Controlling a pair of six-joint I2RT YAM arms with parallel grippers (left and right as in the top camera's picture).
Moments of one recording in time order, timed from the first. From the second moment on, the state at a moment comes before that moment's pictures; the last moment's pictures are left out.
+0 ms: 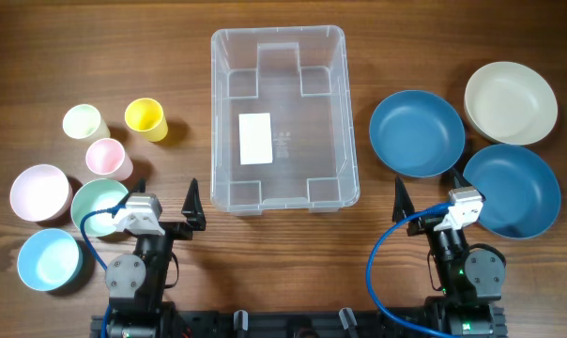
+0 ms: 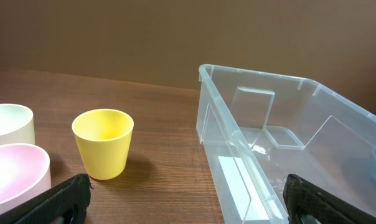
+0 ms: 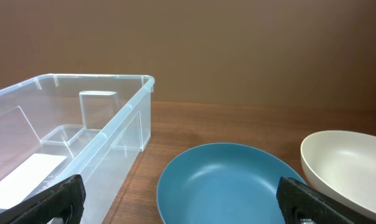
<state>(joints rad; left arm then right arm) -0.05 0.01 0.01 -0.07 0.05 -0.18 0.02 0.04 0.01 0.01 -0.14 0.01</state>
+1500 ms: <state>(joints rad) -0.05 0.46 0.58 -0.52 0.05 -0.33 0.02 0.69 0.62 -0.44 -0.09 0.12</state>
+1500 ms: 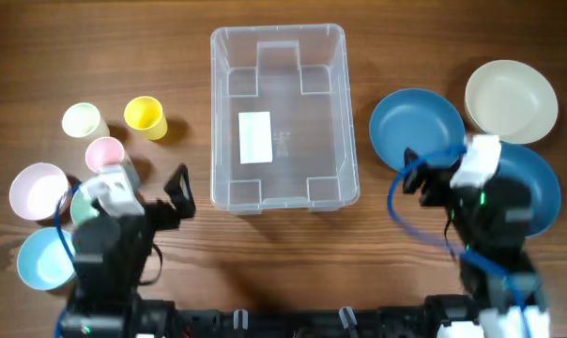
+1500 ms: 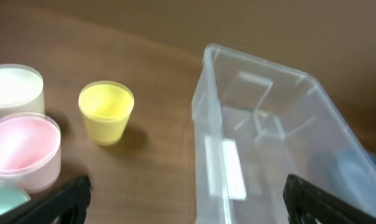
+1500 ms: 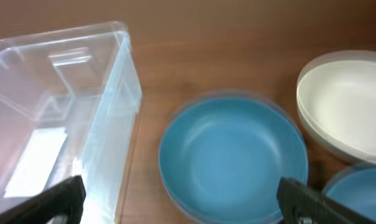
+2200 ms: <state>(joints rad) -0.04 1.15 1.20 -1.08 0.05 -0.33 -0.22 1.50 1.24 -0.81 0.02 0.13</state>
